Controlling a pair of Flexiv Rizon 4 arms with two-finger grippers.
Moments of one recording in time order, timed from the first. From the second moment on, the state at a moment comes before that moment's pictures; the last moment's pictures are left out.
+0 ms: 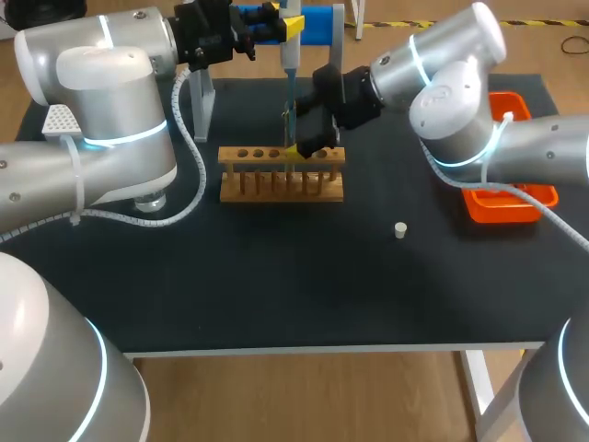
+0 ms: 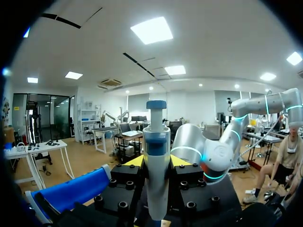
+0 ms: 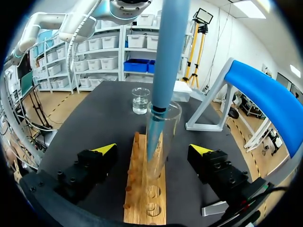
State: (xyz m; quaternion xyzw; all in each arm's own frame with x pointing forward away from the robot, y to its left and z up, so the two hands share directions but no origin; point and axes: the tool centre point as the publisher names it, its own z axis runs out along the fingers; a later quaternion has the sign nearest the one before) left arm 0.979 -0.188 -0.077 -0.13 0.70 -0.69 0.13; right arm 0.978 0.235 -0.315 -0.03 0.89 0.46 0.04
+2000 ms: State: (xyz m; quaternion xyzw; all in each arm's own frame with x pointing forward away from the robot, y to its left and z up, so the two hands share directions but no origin) left arm 0.961 -0.199 -0.031 -0.10 0.71 -0.67 0.17; right arm 0.978 0.236 -0.315 -0.02 0.89 0.46 0.04
